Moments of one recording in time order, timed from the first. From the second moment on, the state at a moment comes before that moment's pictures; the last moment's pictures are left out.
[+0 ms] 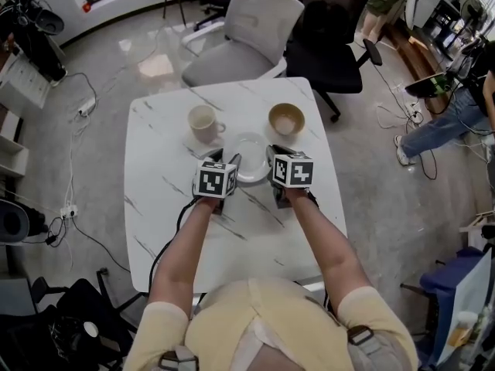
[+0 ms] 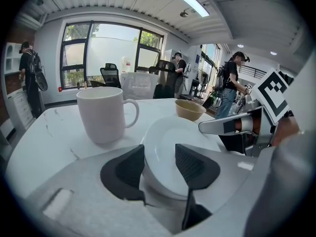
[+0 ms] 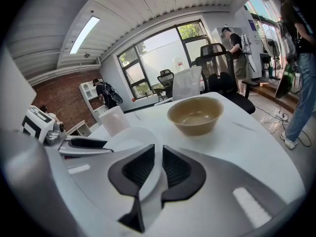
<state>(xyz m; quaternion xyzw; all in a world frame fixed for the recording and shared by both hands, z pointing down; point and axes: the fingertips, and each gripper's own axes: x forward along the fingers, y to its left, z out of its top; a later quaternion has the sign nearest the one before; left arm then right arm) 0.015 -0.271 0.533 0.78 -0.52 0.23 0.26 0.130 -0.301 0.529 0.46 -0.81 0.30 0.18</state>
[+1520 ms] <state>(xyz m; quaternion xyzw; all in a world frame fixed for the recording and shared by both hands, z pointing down) -0.034 -0.228 0.449 0.81 -0.55 0.11 0.19 0.136 -0.253 0.465 0.51 -0.82 0.17 0.20</state>
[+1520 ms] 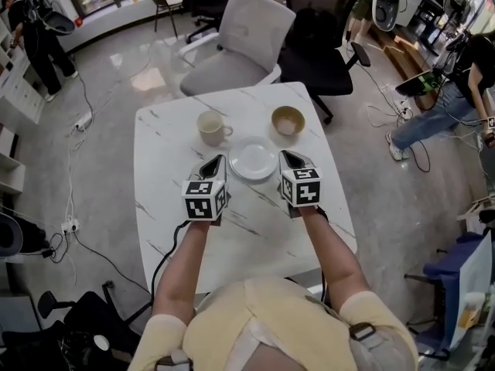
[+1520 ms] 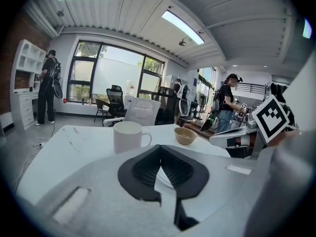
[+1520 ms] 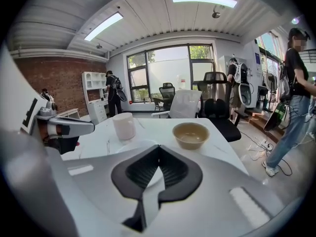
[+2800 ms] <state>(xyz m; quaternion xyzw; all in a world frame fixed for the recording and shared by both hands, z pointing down) -0.057 -0.180 0.412 0.82 -0.54 0.09 0.18 0.104 -0.198 0.428 0.50 -0.83 0.19 0.15</state>
